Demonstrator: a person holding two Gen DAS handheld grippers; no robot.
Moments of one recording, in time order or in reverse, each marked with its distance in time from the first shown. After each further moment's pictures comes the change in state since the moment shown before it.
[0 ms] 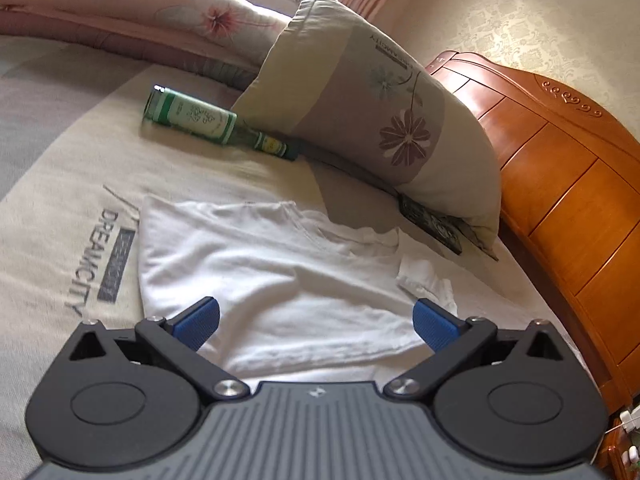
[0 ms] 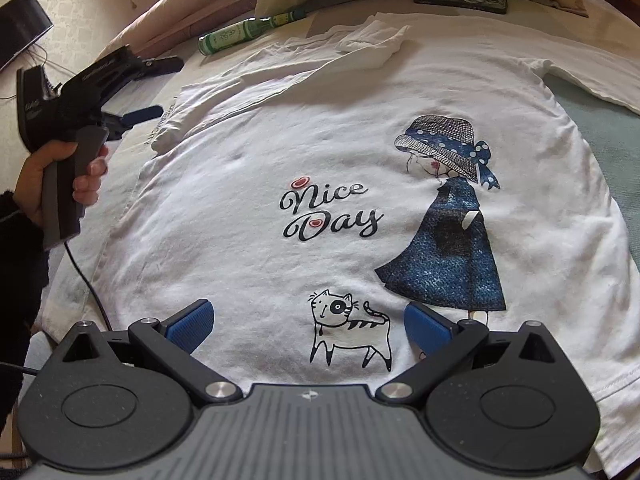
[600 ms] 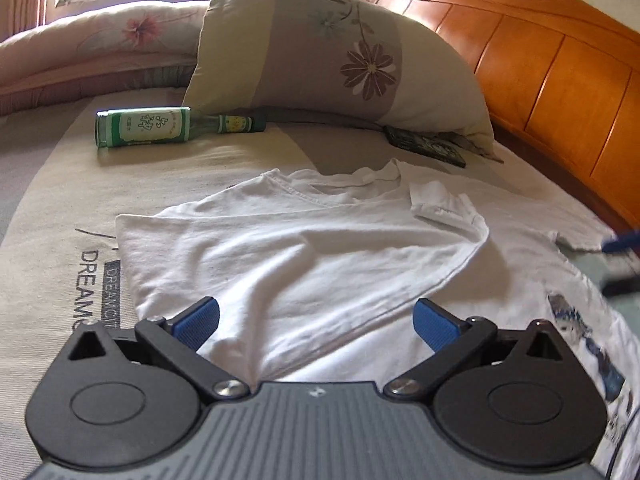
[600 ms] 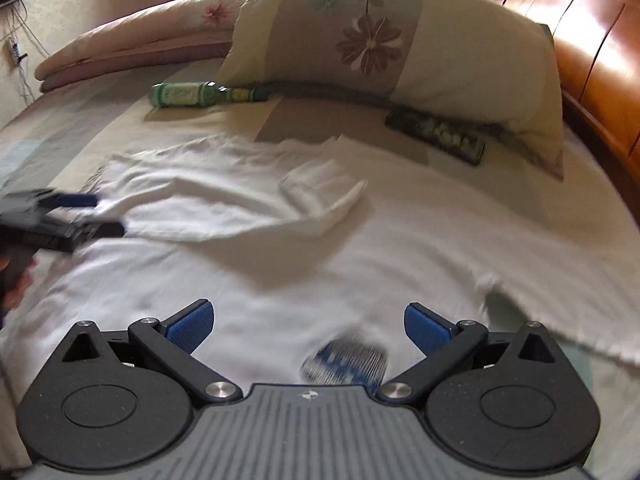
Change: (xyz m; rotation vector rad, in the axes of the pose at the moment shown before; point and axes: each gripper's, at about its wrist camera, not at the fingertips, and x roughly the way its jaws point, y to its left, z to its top) left arm 0.020 -0.009 -0.024 0.359 0.098 0.027; right arm 0.015 0.020 0.150 -0.214 -0.154 -0.337
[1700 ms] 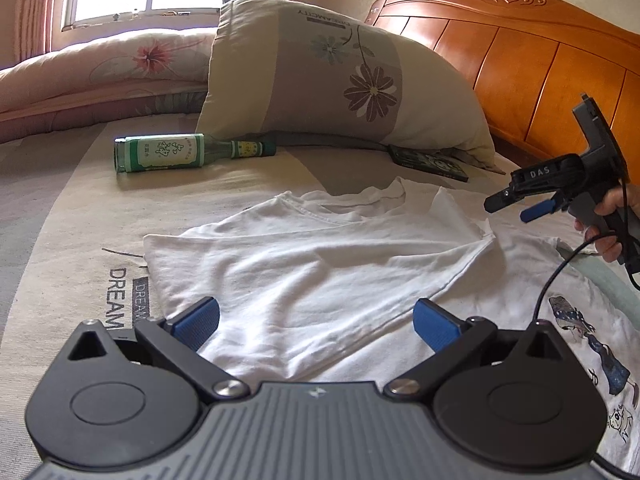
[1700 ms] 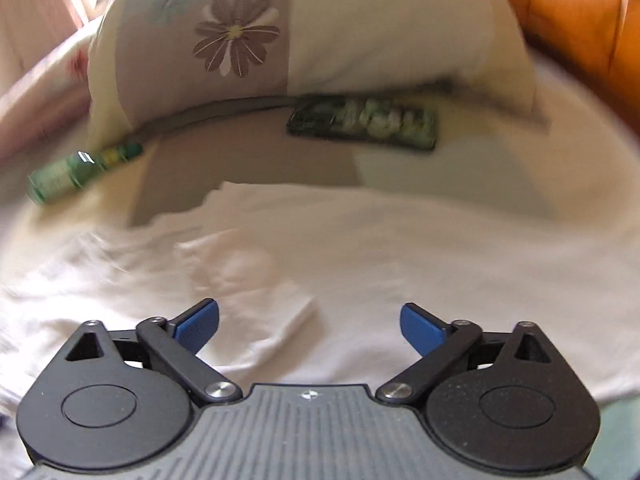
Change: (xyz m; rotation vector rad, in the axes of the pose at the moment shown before) left arm -0.020 0.007 0.001 -0.001 -0.067 0.011; right arm 0.107 -0.080 0.053 0.437 0.076 0.070
